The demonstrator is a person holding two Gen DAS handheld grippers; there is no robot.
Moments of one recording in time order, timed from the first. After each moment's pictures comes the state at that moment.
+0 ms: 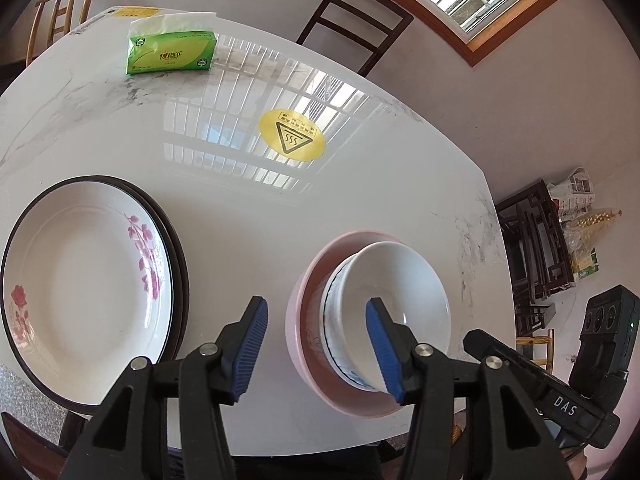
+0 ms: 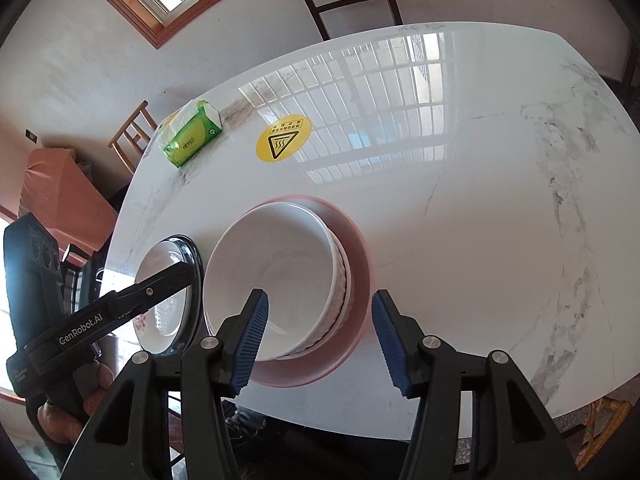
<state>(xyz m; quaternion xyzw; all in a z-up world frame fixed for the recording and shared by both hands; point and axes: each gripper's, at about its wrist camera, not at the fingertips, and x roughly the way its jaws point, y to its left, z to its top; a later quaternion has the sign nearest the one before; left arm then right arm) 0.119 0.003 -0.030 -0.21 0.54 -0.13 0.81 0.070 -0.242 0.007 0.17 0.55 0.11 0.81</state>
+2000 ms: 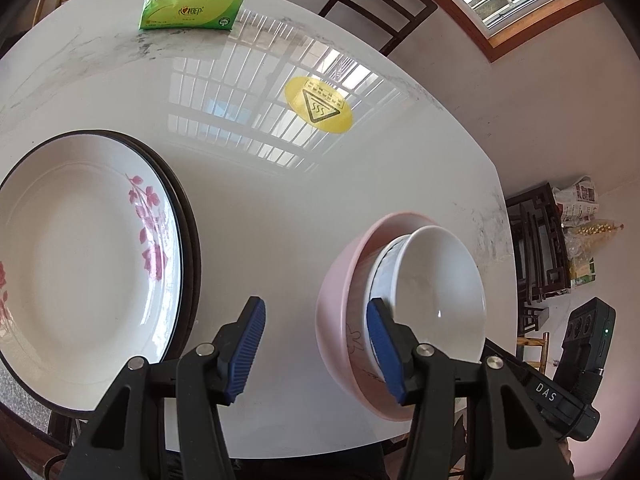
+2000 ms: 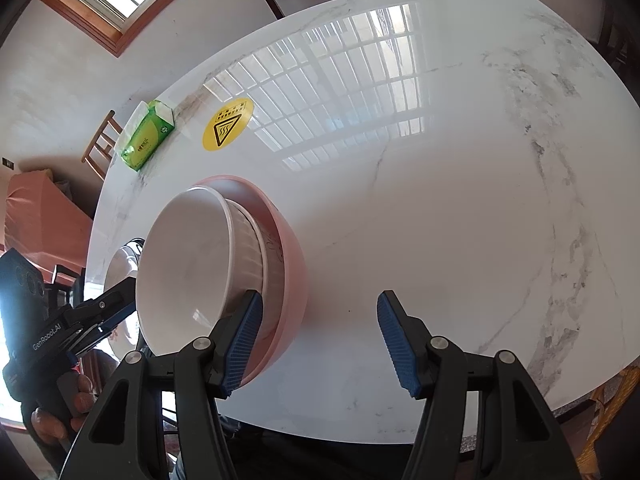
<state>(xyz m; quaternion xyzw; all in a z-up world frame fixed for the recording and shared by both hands) 0.123 0.007 -0.066 -0.24 0.57 -0.12 0.78 0.078 -0.265 -0.042 0.19 0.58 0.07 0.79</state>
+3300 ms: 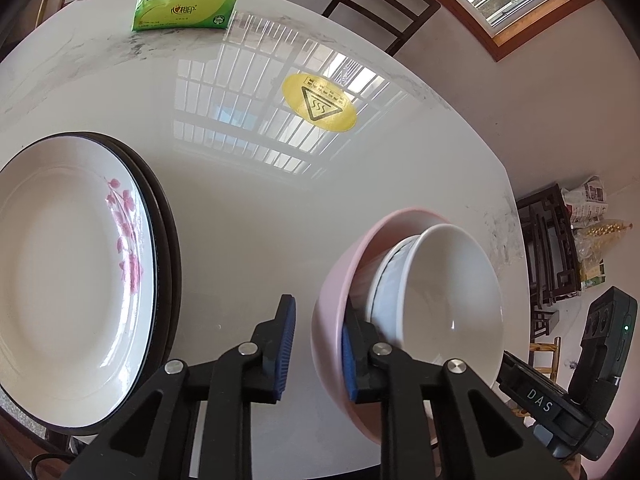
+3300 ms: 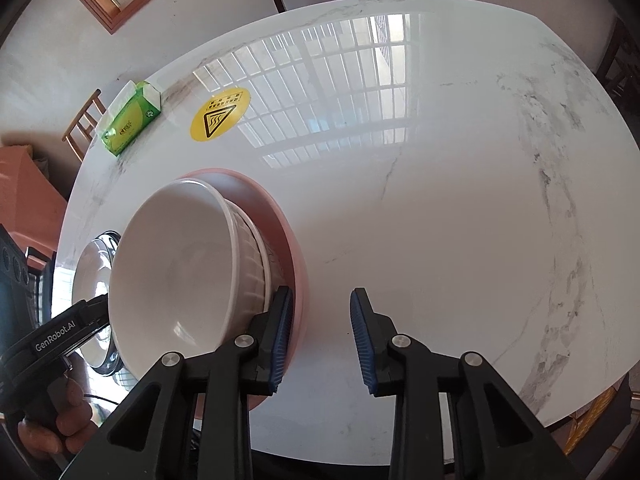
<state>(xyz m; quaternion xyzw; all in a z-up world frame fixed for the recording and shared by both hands) 0.122 -0.010 -0.080 -0.23 0.56 -0.11 0.79 0.092 -0.241 -0.049 0.12 0.58 0.04 0.80</state>
